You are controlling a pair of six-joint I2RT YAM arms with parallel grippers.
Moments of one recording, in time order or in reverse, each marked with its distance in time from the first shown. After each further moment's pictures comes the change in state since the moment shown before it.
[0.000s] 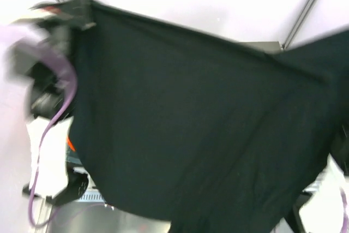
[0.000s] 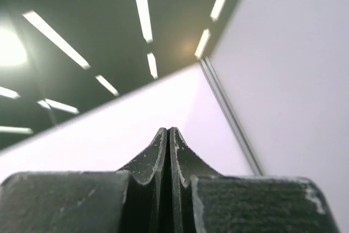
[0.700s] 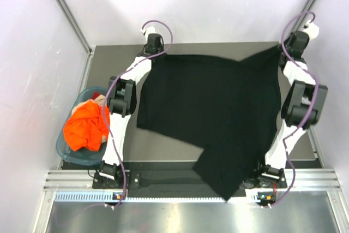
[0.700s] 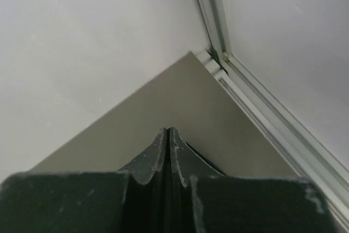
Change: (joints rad) left arm 0.023 1.222 0.087 0.148 0.077 -0.043; right arm -0.112 0.995 -0.517 0.298 -0.129 0.063
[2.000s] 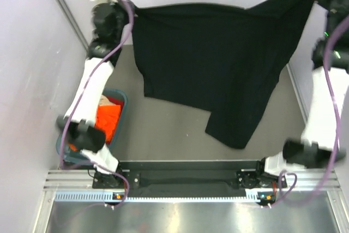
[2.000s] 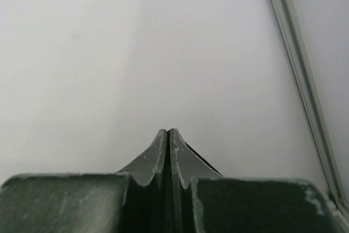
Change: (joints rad) left arm 0.076 -0.673 -0.184 0.059 0.051 -0.045; right arm 0.020 -0.395 0.465 -0.281 -0.190 0.140
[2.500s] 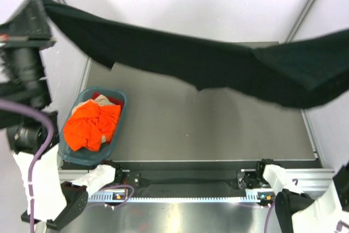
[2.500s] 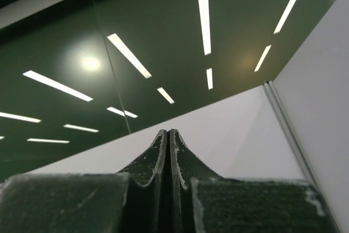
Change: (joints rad) left arm 0.002 -0.692 0.040 -0.074 -0.110 0.107; right arm 0.001 -0.608 0.232 -0.173 0.095 -0.013
